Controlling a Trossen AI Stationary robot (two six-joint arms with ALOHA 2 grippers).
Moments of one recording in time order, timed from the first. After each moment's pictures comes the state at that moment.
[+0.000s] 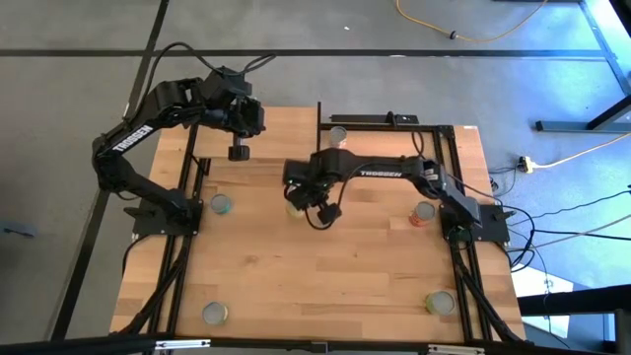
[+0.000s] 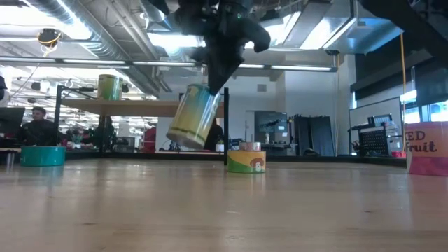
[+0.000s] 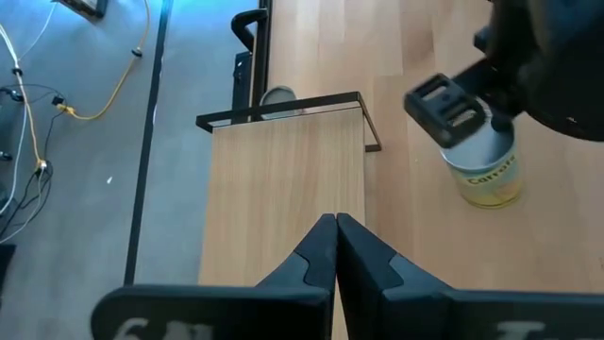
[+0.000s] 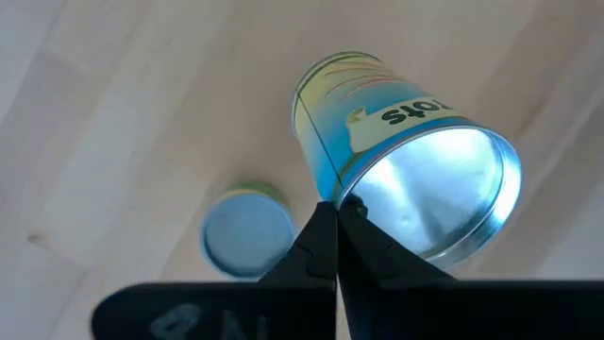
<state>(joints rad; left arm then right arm) 0.43 1.38 1.83 -1.27 -0.04 0.50 -0.05 2.27 2.24 -1.29 -0.03 -0.61</state>
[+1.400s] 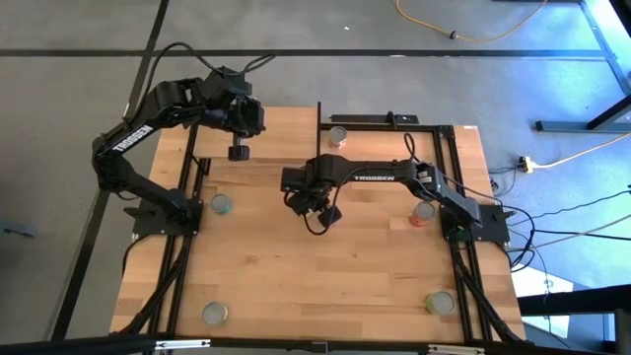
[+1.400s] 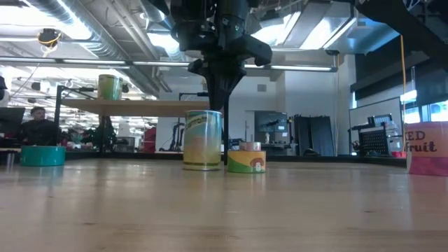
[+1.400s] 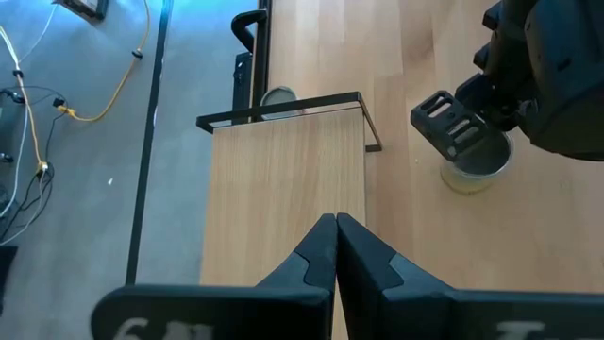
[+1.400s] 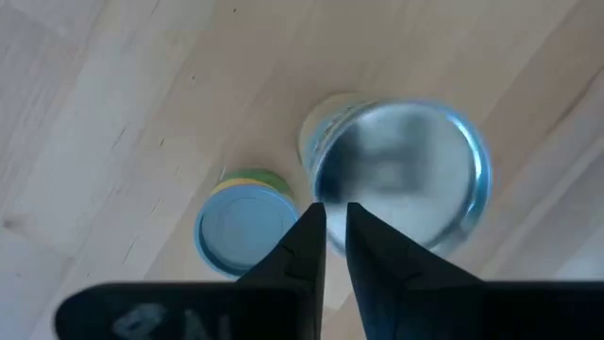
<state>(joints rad) 0.43 1.38 1.83 -1.27 -0.04 0.51 -0.03 2.32 2.24 -1.31 0.01 -0.63</state>
